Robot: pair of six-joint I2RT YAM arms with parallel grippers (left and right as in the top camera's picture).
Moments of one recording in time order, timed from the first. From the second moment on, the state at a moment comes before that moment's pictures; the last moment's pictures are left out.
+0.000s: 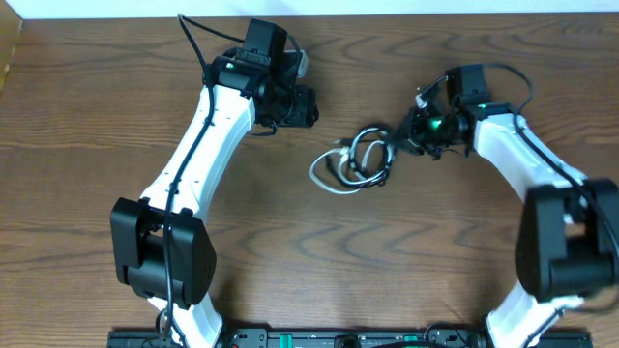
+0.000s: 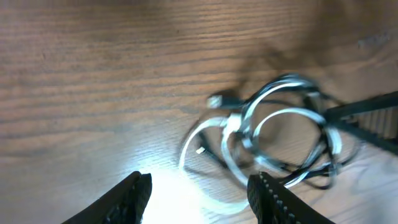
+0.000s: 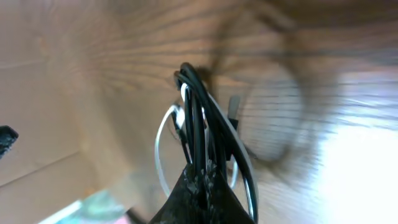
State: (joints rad) left arm -0.30 1.87 1.66 -0.96 0.31 -0.17; right arm 0.13 1.86 1.25 -0.56 -0.67 0.58
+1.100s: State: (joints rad) left arm -0.54 1.95 1.66 -0.57 0.79 -0.38; right arm -0.07 1.71 1.25 -0.48 -0.69 0.69
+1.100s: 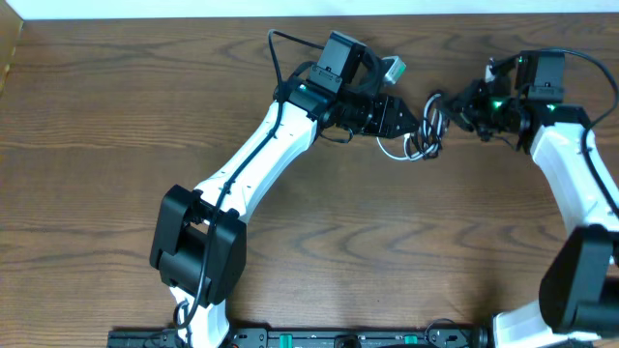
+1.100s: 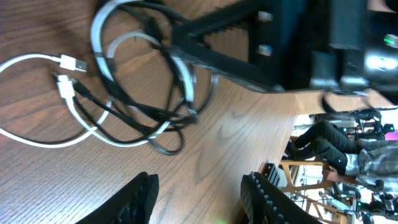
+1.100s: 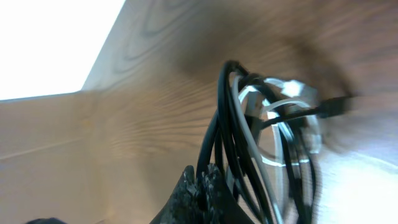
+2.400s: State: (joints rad) left arm -0.60 2.12 1.64 -0.39 0.61 -0.65; right arm -0.07 1.78 1.25 -0.38 -0.92 0.78
